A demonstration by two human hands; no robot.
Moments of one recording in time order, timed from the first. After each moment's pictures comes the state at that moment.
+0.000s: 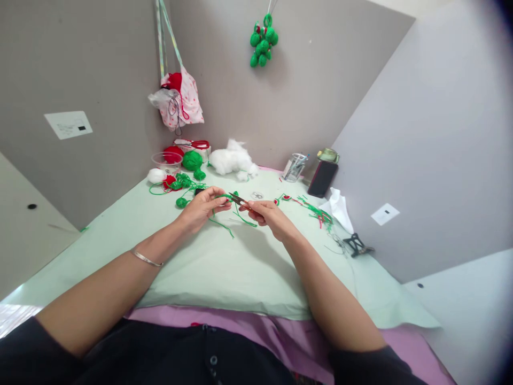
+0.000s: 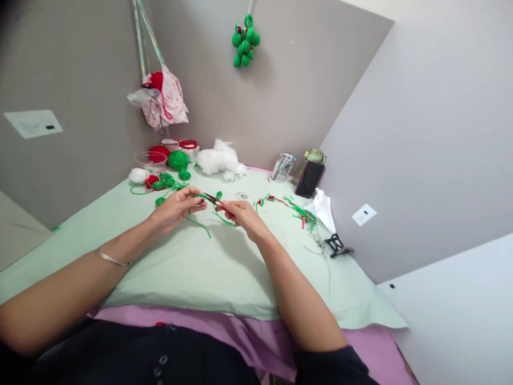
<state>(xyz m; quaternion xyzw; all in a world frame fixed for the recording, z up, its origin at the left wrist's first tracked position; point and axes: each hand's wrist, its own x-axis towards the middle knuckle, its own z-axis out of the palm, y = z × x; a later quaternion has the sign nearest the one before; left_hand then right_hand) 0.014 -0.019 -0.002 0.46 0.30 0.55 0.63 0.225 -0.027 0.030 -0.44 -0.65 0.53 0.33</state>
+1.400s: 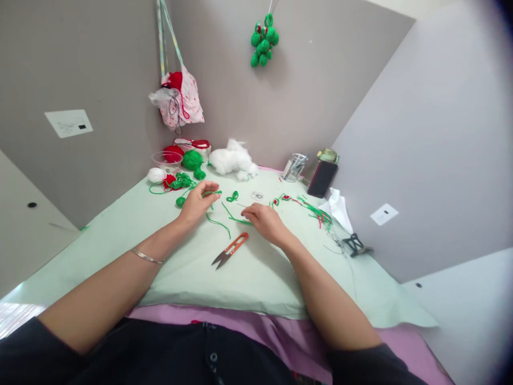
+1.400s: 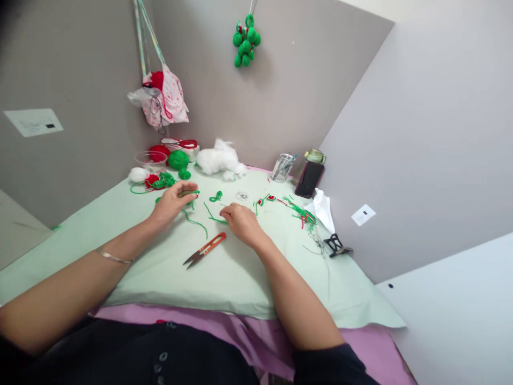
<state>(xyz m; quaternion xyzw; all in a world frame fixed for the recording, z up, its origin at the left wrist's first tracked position) 0.004 -0.009 -0.006 0.54 0.44 0.60 0.40 0.224 -0.030 0.022 -0.48 -0.84 0.18 0.20</state>
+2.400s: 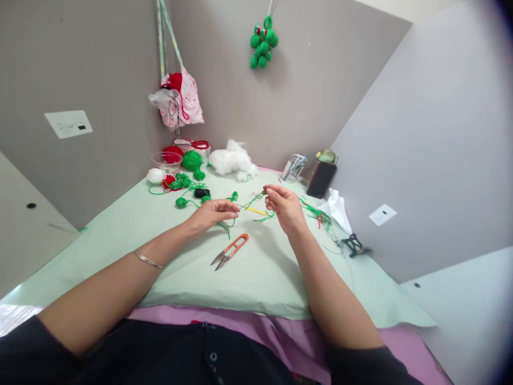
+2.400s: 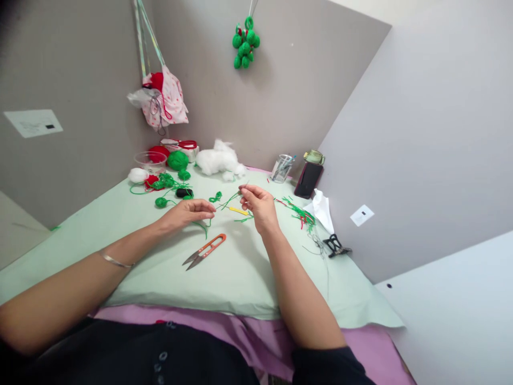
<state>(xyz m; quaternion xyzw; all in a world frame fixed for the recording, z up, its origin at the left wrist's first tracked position) 0.021 -0.021 -0.010 0.61 0.37 0.43 0.55 0.243 -0.010 0.036 -0.39 -0.53 0.49 0.57</state>
